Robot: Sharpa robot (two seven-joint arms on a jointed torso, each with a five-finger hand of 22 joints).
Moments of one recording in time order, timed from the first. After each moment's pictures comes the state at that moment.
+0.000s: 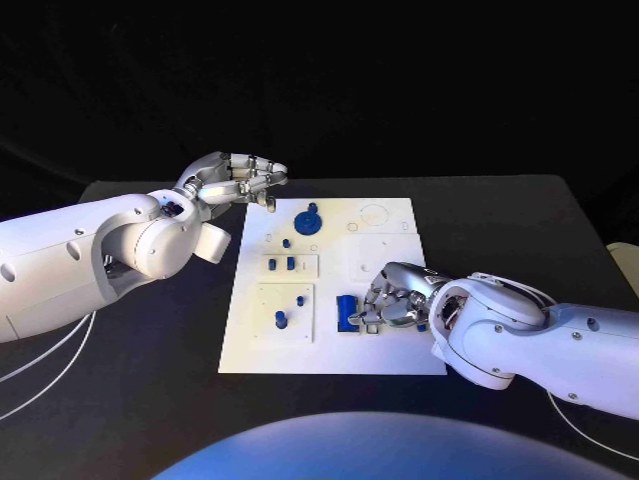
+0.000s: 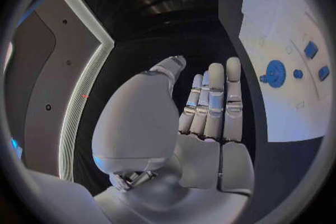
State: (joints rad) left arm 1.19 -0.89 -0.03 1.53 -0.18 -0.21 0.25; left_hand 1.43 -0.20 0.29 0.19 0.37 0.79 0.20 0.33 0.28 0.88 0.14 0.39 0.16 0.99 0.07 1.14 0.41 0.17 1.05 0.17 0.34 1.21; right arm 1.05 -0.89 -0.16 1.86 -1.34 -0.34 -0.54; right_hand 1.25 -0.04 -0.16 0.29 0.28 1.10 0.05 0.25 0.64 1.47 -0.01 1.41 1.31 1.47 -0.08 1.57 1.31 0.10 1.47 0.03 1.09 1.31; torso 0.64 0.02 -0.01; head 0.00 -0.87
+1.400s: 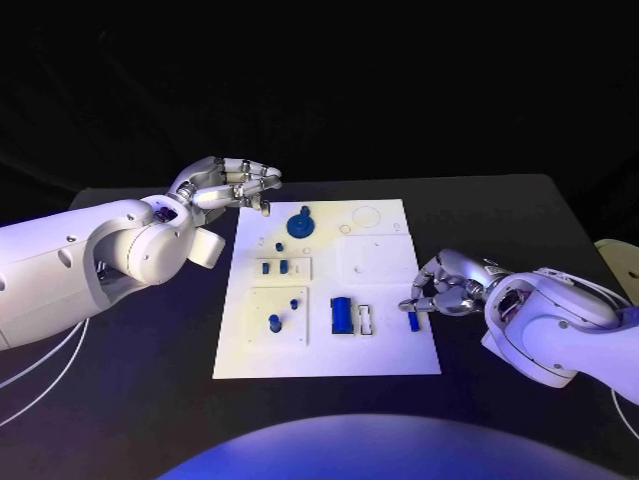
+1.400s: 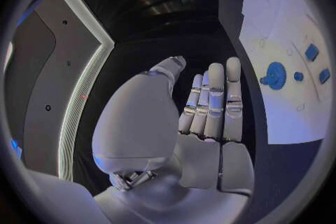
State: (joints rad) left arm 1.18 -0.89 -0.03 1.53 -0.18 -0.20 0.25; left_hand 1.43 -0.20 0.29 0.19 0.37 0.79 0.20 0.33 0.28 0.88 0.14 0.40 0.16 0.99 0.07 1.14 0.41 0.17 1.05 0.17 0.34 1.21; right arm 1.07 -1.11 -0.16 1.91 -1.35 -0.41 -0.50; right_hand 1.33 -0.04 -0.23 0.29 0.27 1.08 0.06 0.23 0.68 1.47 -0.02 1.40 1.31 1.46 -0.08 1.57 1.31 0.10 1.47 0.03 1.08 1.31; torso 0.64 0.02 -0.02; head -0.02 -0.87
